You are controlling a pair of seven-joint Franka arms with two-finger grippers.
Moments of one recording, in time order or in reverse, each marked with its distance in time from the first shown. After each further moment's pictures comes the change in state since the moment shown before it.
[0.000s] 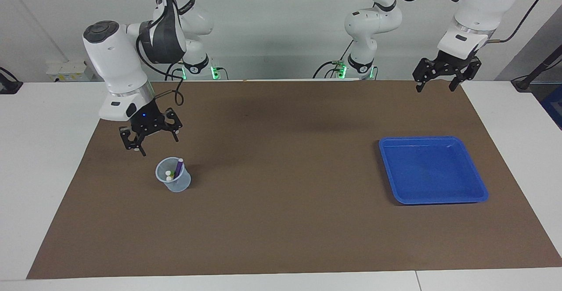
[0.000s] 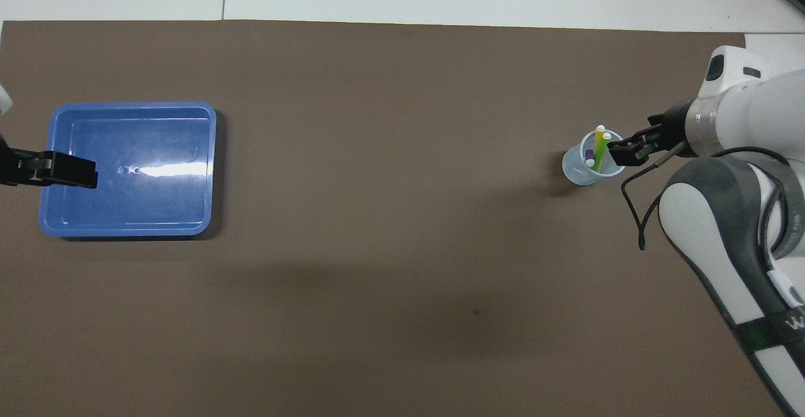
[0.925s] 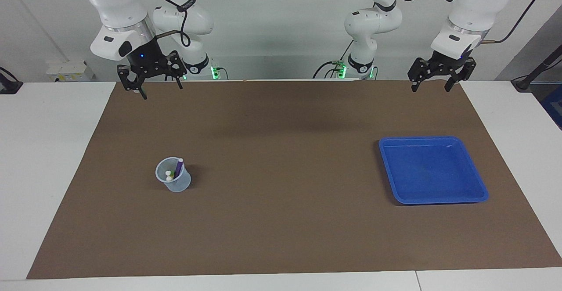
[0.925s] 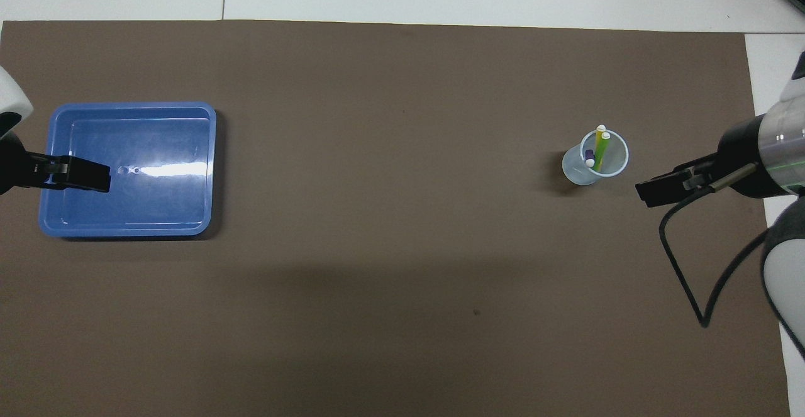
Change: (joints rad) left arm -0.009 -0.001 -0.014 -0.002 0.000 -0.005 0.000; right arm 0.033 -0.109 0.029 0.230 0.003 -0.507 0.275
